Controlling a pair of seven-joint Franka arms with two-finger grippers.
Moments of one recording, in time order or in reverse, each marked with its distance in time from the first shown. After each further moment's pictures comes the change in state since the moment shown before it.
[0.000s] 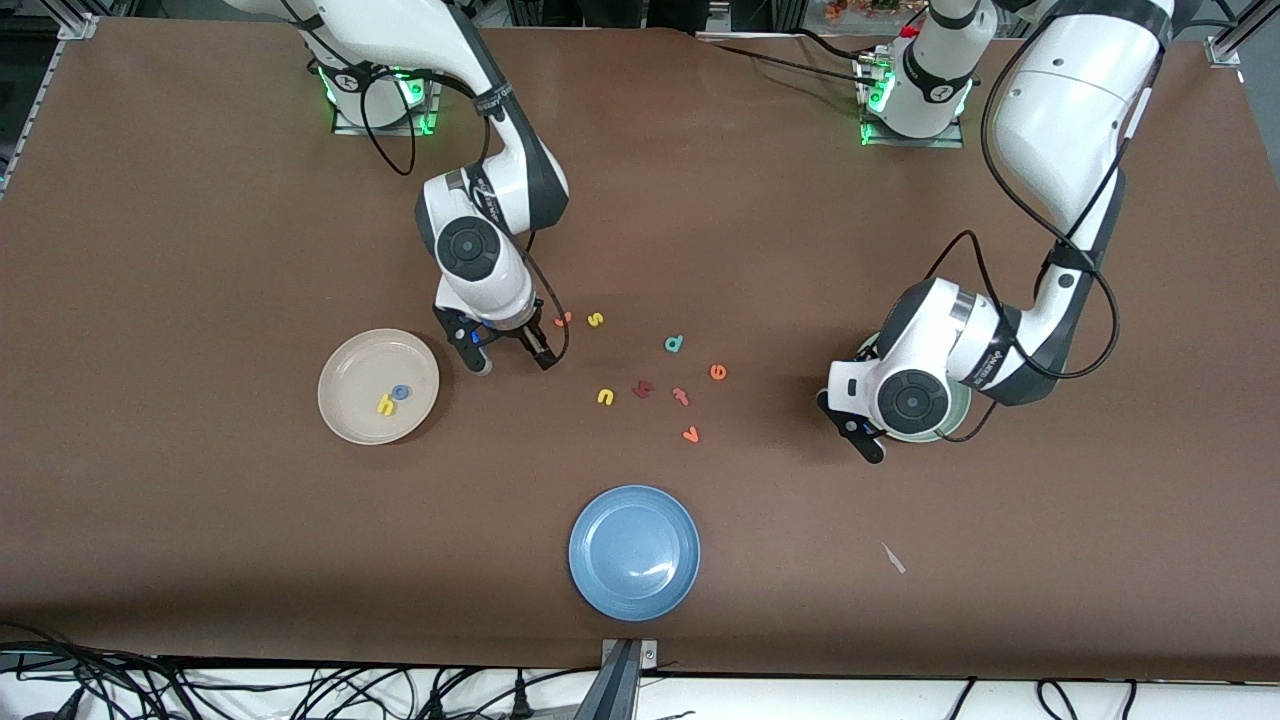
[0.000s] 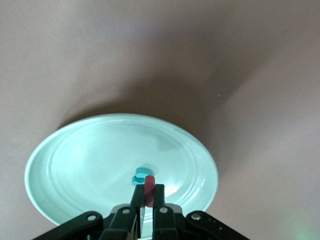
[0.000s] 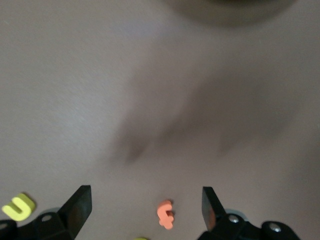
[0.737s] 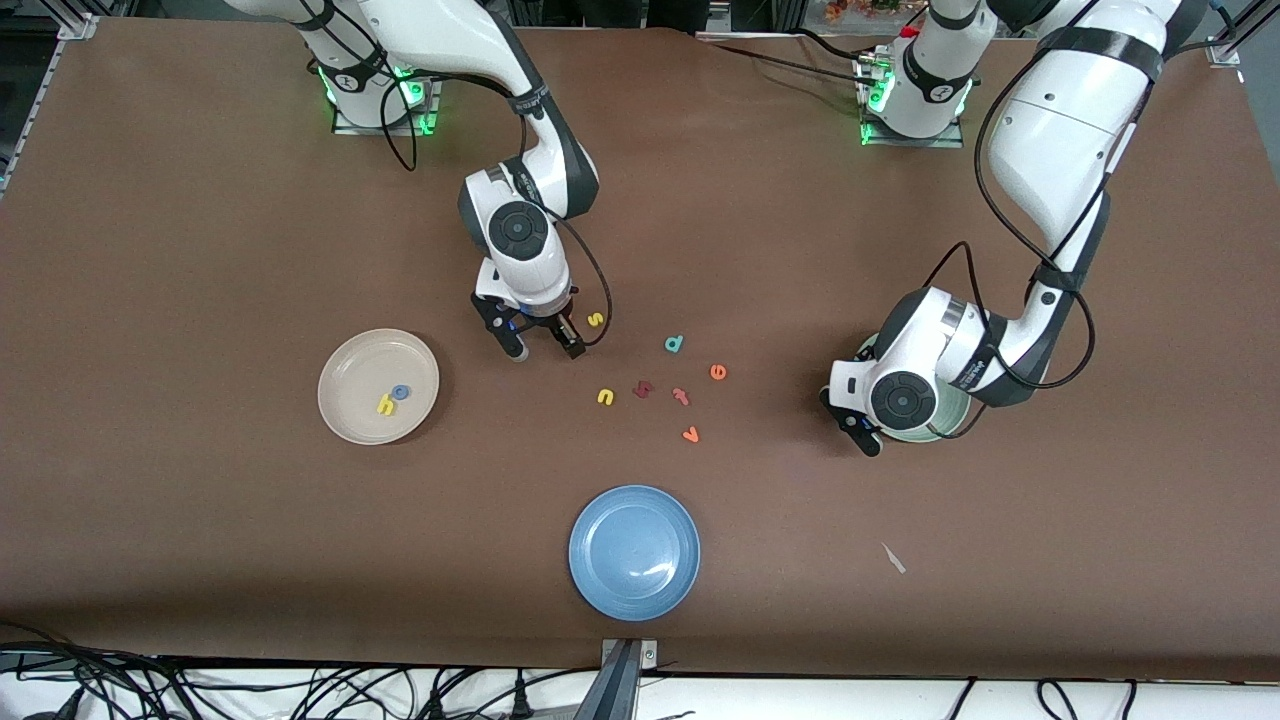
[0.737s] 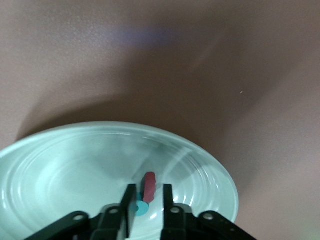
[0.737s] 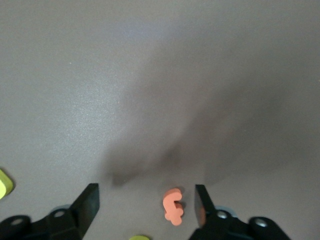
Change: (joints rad) left arm 0.029 0.017 0.004 -0.091 0.012 0.114 -0.002; right arm 0.069 0.063 0.002 -0.025 -0.004 0.146 0.023
